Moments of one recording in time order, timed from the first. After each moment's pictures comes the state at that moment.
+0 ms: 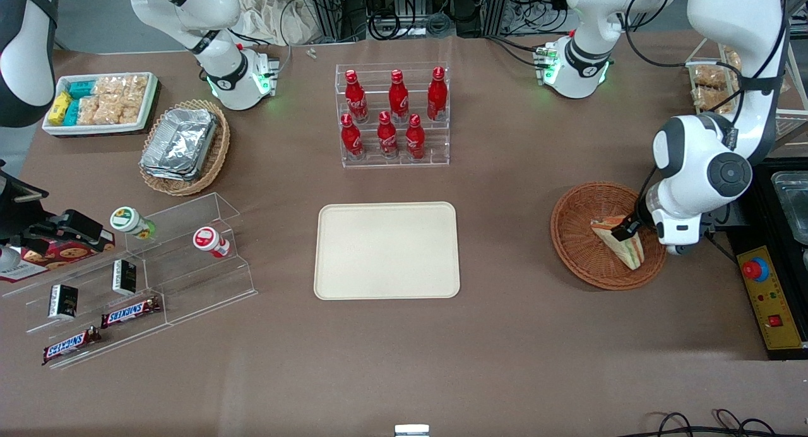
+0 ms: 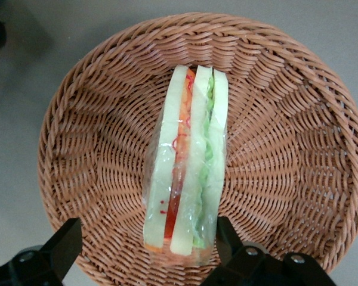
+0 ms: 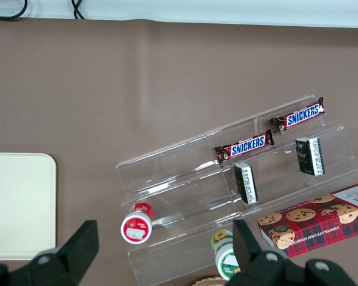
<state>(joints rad) -0.04 0.21 0.05 -2.21 0.01 2.31 -0.78</state>
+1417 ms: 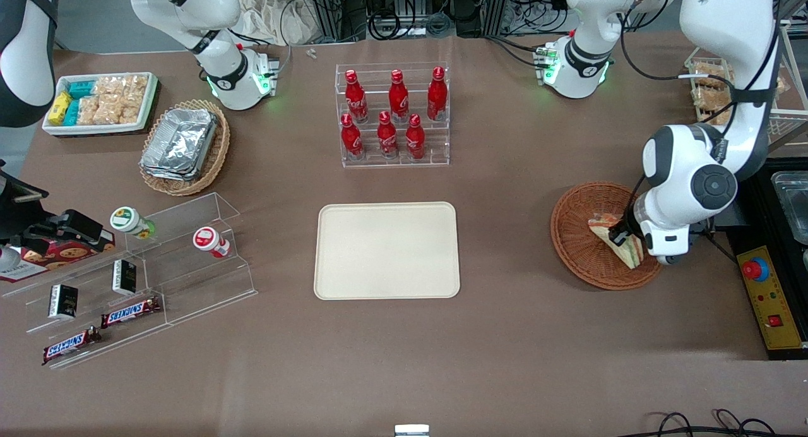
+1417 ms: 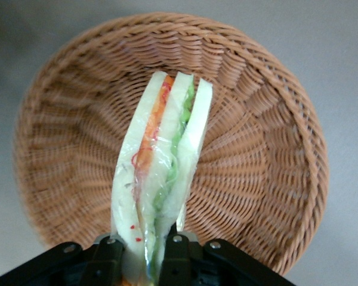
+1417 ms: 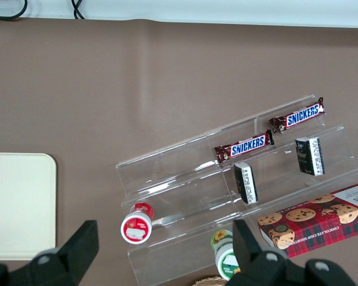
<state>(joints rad) -0.05 0.25 -0.02 -2.06 0.07 2.13 -0.89</state>
